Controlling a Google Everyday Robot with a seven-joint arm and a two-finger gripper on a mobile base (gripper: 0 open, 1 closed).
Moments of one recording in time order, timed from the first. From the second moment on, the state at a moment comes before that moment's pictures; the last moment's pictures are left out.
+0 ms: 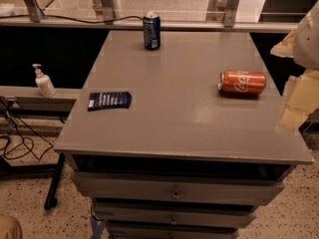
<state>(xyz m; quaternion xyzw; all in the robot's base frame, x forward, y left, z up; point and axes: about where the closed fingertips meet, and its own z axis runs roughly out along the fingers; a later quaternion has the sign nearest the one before) 0.438 -0.216 0.977 -0.60 0.78 -0.04 0.16</state>
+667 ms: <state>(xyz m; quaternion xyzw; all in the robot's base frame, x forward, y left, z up) 0.450 -0.217 0.982 -0.60 0.77 -0.04 0.18</state>
